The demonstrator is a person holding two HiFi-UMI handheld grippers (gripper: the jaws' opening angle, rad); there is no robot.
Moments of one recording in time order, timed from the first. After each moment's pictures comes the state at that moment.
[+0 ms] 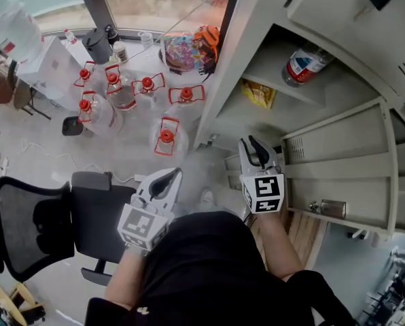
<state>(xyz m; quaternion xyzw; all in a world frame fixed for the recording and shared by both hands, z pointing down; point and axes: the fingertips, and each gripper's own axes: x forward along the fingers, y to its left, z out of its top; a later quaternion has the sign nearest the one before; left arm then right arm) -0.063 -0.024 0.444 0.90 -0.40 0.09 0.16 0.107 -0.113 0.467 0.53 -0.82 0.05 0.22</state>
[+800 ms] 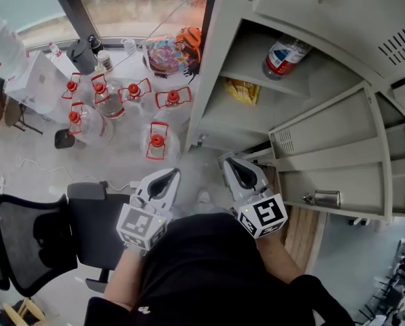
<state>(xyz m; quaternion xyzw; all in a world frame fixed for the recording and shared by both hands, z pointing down) -0.037 -0.030 0.446 0.92 -0.36 0.09 0.16 0.080 -0.048 0.426 0.47 -0.87 0.10 0.11</state>
